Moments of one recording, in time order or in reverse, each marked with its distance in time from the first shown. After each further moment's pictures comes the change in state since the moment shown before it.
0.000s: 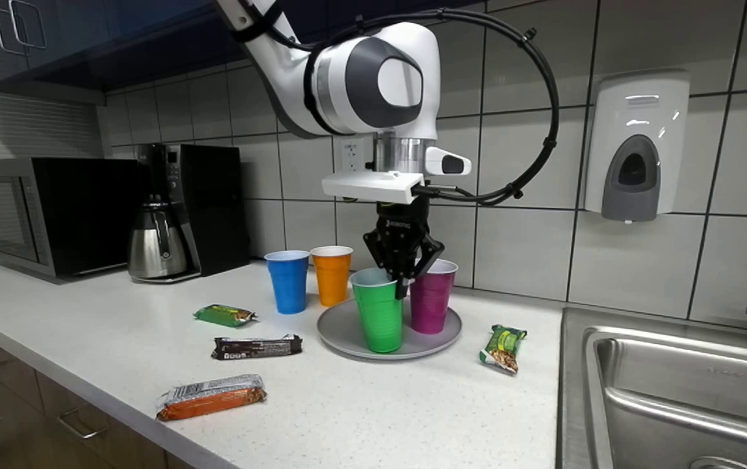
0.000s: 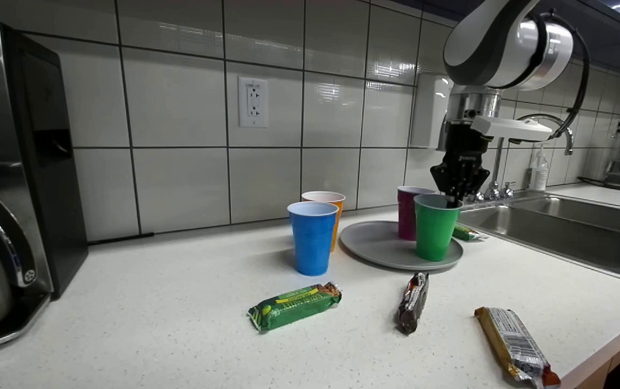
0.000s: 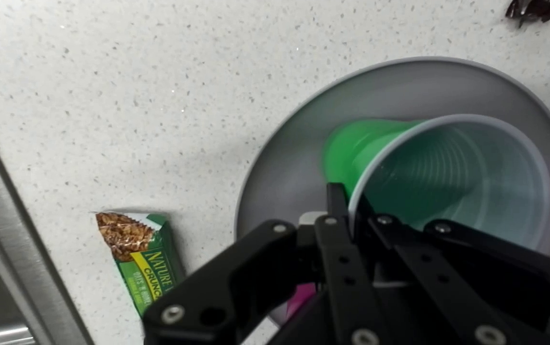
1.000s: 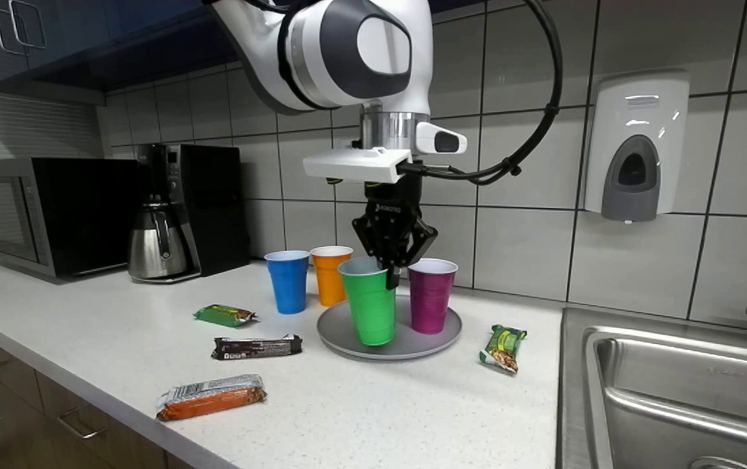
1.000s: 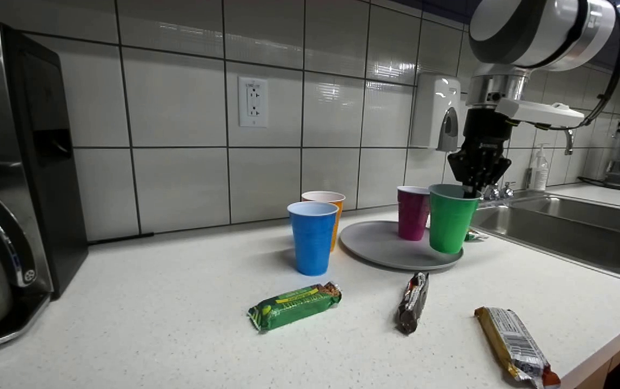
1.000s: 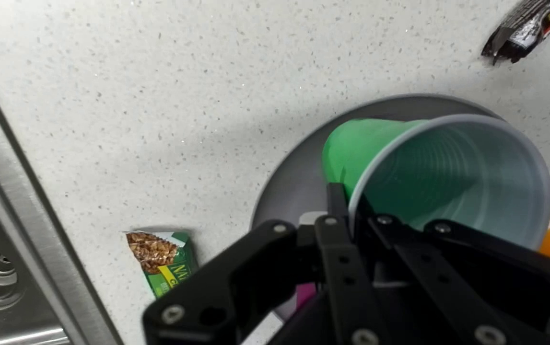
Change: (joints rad) arm -0.006 -0.142 -0.012 -0.120 0.000 0.000 0.001
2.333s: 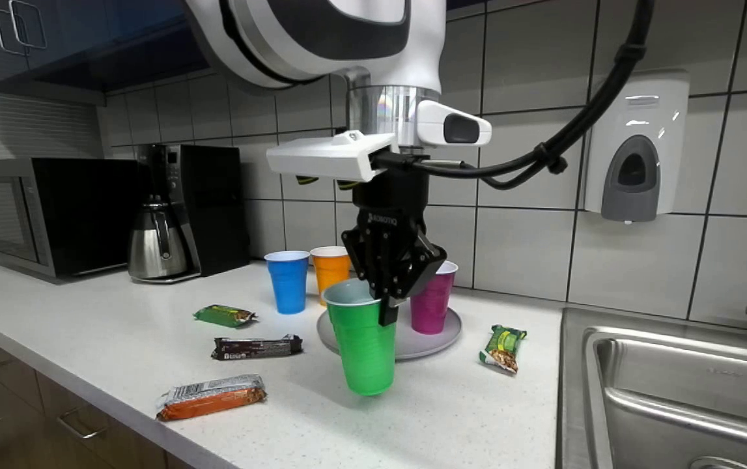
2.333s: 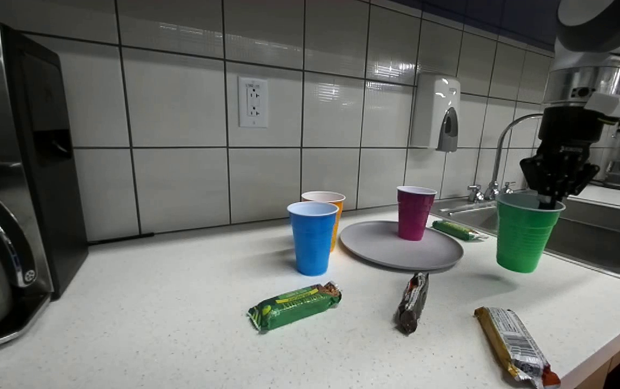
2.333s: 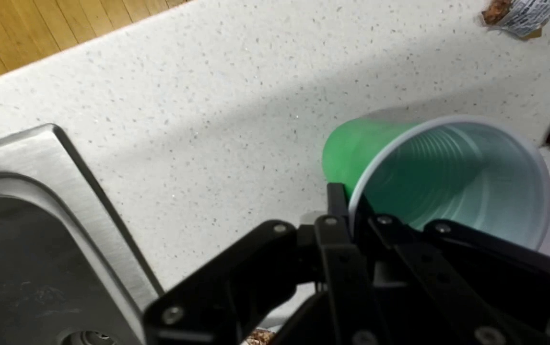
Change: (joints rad) arm -0.078 -0.238 -0.077 -0.268 -0.067 -0.001 0.027
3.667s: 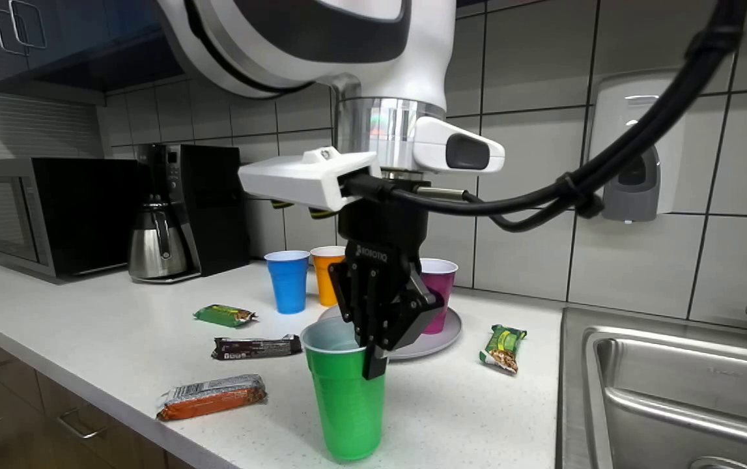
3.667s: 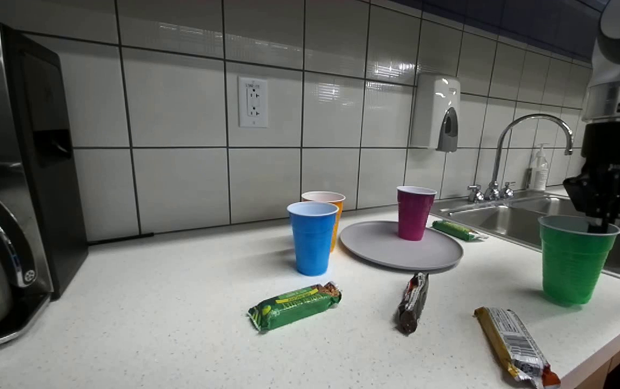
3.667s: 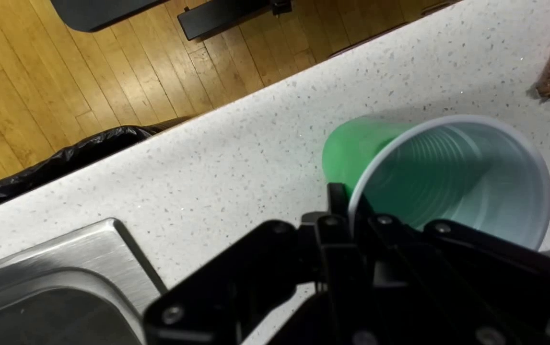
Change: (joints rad) arm -0.061 -0.059 -0.029 -0.106 -0.058 -0.028 0.018
